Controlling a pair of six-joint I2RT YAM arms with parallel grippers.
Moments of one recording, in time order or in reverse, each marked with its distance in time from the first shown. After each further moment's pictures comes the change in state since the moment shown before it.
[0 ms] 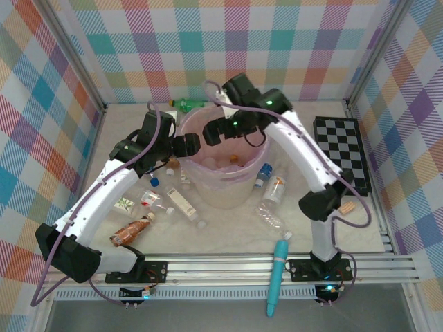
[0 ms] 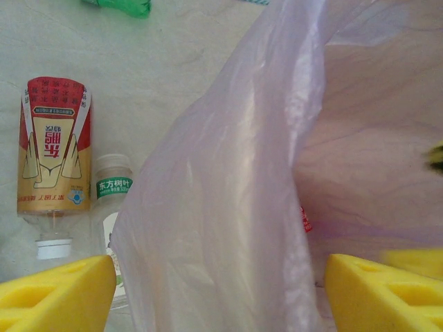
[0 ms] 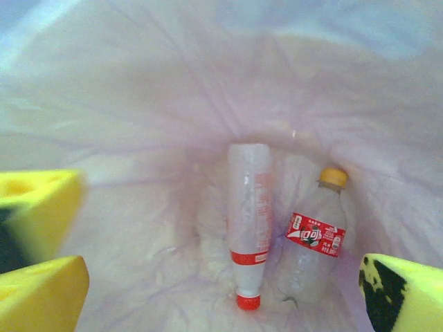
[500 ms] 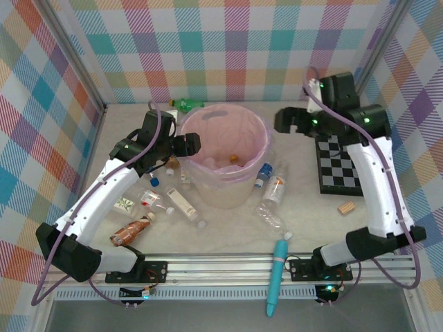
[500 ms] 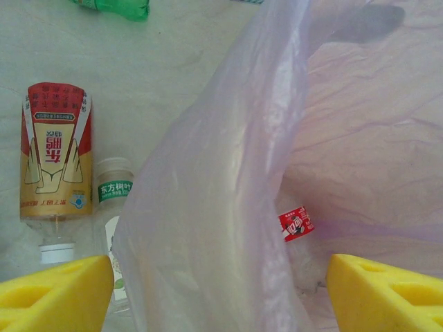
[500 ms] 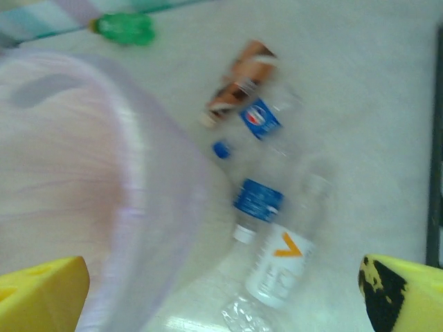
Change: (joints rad) left arm 0.000 0.007 0.009 -0.002 0.000 0.022; right arm -0.476 -0.547 -0.544 0.024 -0.026 0.129
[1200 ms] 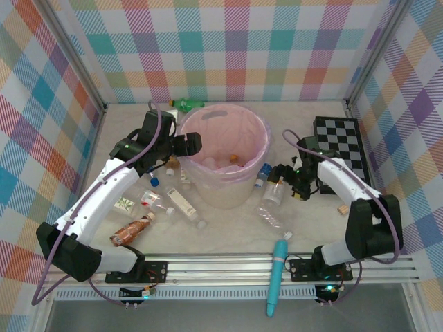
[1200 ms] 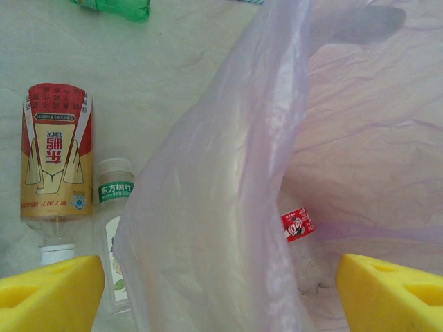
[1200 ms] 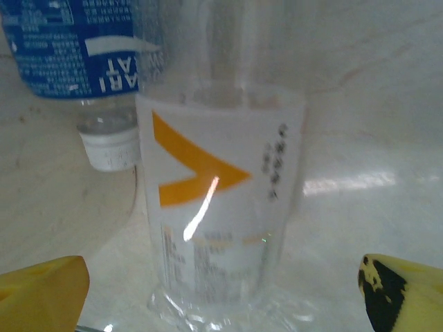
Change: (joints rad) left arm 0.000 0.003 0.002 0.001 -0.002 -0.001; right arm -0.037 0.080 -0.883 0.508 -0.240 0.225
